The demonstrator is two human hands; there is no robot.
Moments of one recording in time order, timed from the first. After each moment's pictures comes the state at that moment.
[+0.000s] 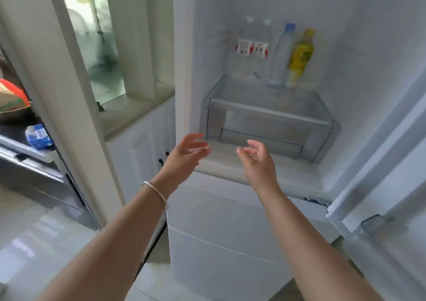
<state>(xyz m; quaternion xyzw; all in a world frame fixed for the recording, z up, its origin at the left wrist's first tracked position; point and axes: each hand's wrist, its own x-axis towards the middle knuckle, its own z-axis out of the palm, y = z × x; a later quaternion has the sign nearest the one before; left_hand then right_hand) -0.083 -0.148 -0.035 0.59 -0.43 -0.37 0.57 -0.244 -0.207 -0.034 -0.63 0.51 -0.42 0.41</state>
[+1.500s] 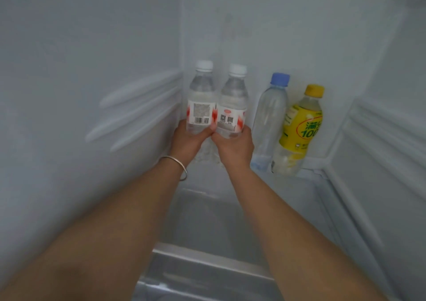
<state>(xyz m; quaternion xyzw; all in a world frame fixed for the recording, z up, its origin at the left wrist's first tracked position) -0.039 -0.625 0.036 0.55 -0.47 -0.25 0.64 -0.152 -0.637 0.046 -0.58 0.51 -0.53 0.36</state>
